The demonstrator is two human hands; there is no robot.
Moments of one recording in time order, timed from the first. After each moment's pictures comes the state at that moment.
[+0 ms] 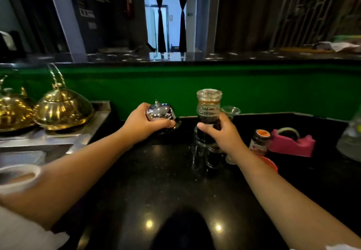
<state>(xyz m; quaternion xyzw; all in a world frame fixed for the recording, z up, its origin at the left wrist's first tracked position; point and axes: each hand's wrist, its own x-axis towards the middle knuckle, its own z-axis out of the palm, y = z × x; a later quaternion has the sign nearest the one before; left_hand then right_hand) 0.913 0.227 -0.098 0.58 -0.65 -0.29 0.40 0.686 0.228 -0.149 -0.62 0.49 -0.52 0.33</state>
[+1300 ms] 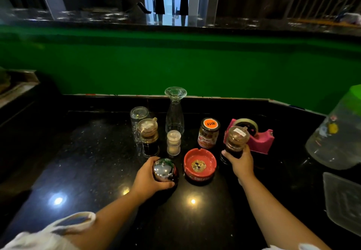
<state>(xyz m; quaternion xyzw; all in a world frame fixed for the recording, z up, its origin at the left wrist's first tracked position) 0.660 0.218 -0.314 0.62 -0.60 -0.40 0.31 0.382 0.169 -0.319 -0.43 0.68 -0.50 0.32</state>
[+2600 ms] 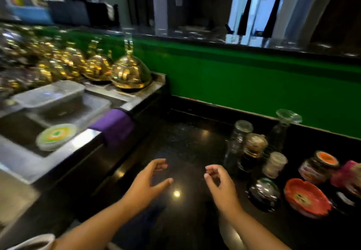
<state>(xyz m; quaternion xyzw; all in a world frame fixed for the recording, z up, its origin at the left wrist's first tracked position) 0.887 0.367 -0.247 0.68 -0.53 -0.30 0.41 0.689 0.266 -0.300 -0.69 0.46 -0.37 0.42</state>
